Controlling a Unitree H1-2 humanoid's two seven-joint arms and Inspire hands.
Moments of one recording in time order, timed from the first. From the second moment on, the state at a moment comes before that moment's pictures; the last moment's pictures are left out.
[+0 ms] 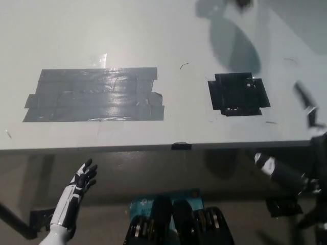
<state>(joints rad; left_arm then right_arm) 0.00 0.17 -0.02 0.08 0.01 -0.12 -0.09 -0.13 -0.10 0.05 -0.57 -0.45 -0.03 -0.05</state>
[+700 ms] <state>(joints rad) 0.03 0.17 -0.02 0.08 0.01 -0.13 -0.09 -0.58 -0.14 0.07 -0.28 -0.64 0.08 0.00</state>
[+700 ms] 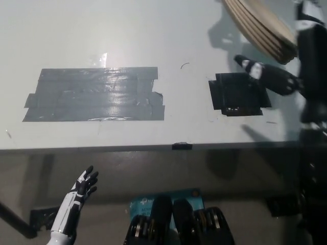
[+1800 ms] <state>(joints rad) -0.02 0.17 -0.02 0.08 0.02 -0.13 -0.09 -0.83 -0.25 0.29 0.25 -0.80 0.24 0.04</state>
